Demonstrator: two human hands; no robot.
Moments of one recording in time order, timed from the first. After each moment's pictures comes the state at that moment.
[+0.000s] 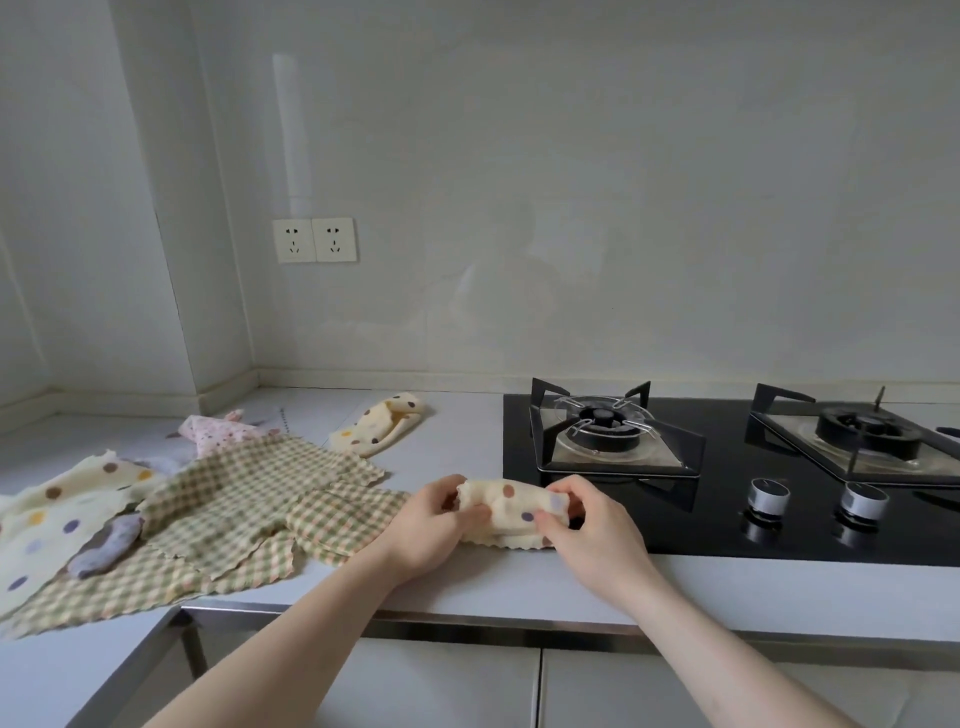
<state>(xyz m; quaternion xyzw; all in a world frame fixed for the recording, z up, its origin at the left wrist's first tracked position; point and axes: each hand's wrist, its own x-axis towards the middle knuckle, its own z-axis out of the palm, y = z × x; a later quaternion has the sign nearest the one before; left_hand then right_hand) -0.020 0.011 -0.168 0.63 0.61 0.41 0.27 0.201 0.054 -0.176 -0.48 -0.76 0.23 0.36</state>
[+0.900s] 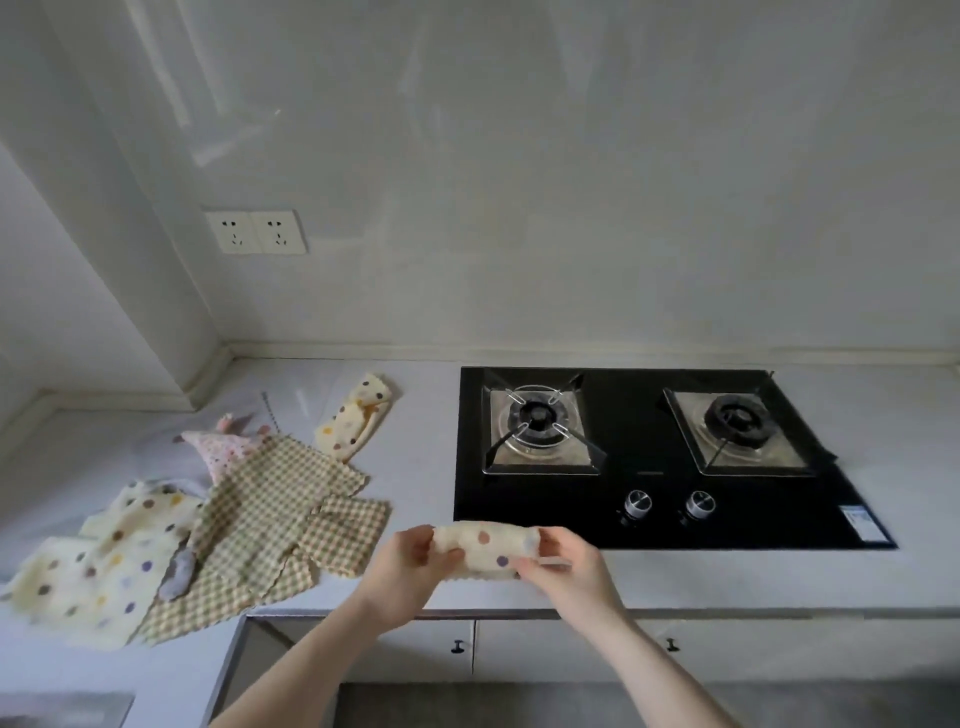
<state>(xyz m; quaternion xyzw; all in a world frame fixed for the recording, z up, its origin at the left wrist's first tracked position) 0.033 -0.062 0.022 0.49 0.69 0.29 0.44 0.266 -0.023 0.025 -0.56 -0.57 0.54 0.26</state>
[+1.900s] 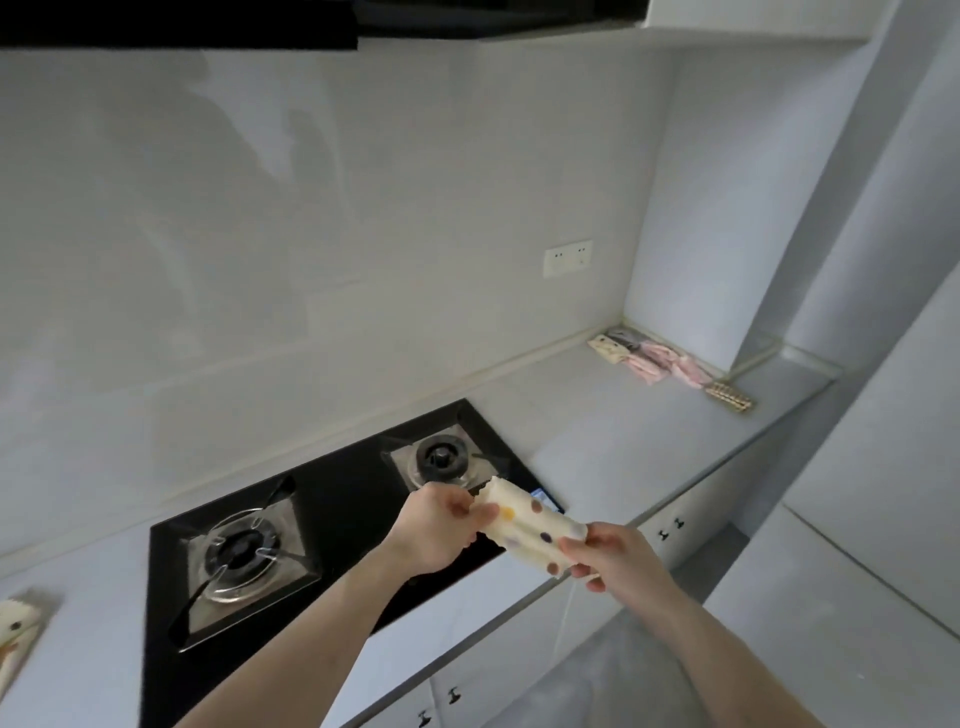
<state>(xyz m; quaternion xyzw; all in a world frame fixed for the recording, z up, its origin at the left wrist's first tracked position) 0.460 0.079 0.181 0.72 0.52 0.15 0.44 0.686 -0.028 0.152 -0.72 -0.41 0.45 0.35</state>
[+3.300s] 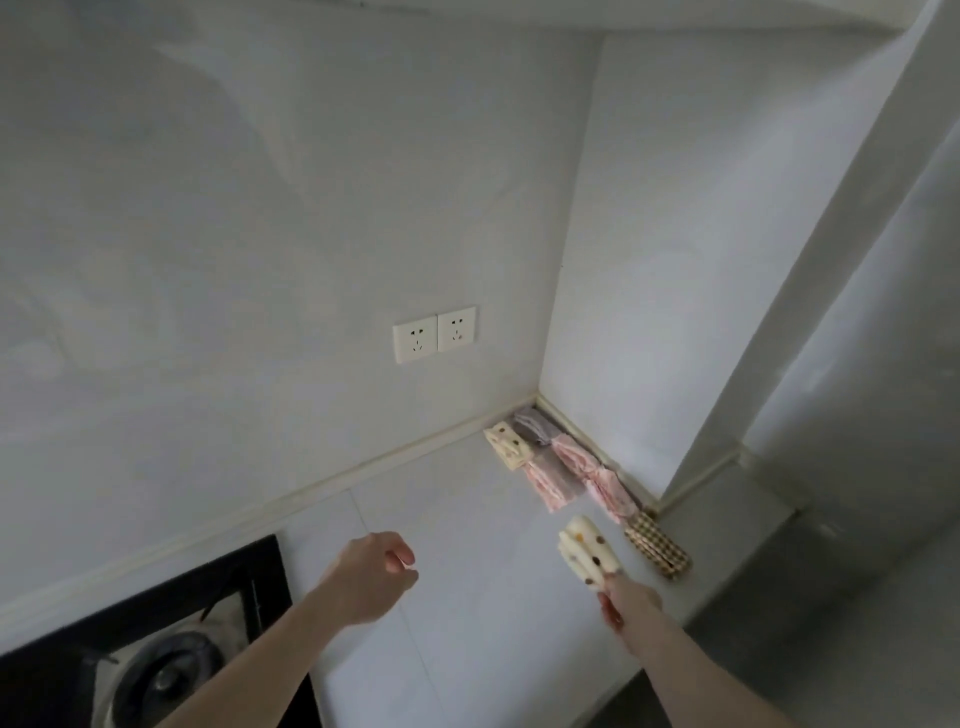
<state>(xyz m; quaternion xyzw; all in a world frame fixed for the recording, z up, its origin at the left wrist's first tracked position) 0.831 0.389 0.112 0.74 0.58 0.06 0.35 1.167 0.295 0.019 -0.79 0.04 0.43 0.43</state>
